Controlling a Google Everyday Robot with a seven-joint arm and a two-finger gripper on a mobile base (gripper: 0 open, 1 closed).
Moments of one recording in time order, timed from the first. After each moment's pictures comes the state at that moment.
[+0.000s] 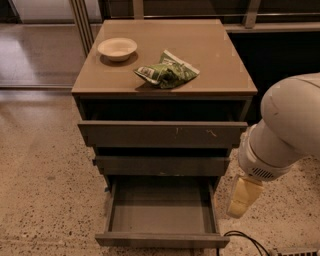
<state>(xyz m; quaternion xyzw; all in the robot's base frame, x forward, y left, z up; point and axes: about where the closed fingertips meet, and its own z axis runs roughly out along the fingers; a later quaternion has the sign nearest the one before) 0.404 -0.184 0.794 -0.56 0.82 -0.04 0.11</state>
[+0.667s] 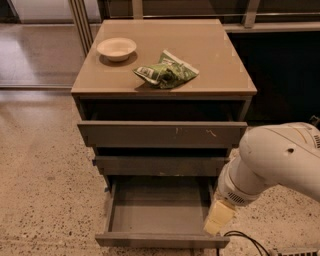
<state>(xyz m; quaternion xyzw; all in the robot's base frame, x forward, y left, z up) 0.393 -0.156 0.690 -0.51 0.85 0.05 0.11</state>
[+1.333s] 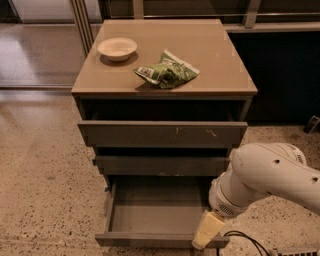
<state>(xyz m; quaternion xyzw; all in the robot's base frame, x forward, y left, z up) 0.379 -0.130 0.639 -0.52 0.84 0.11 0.10</state>
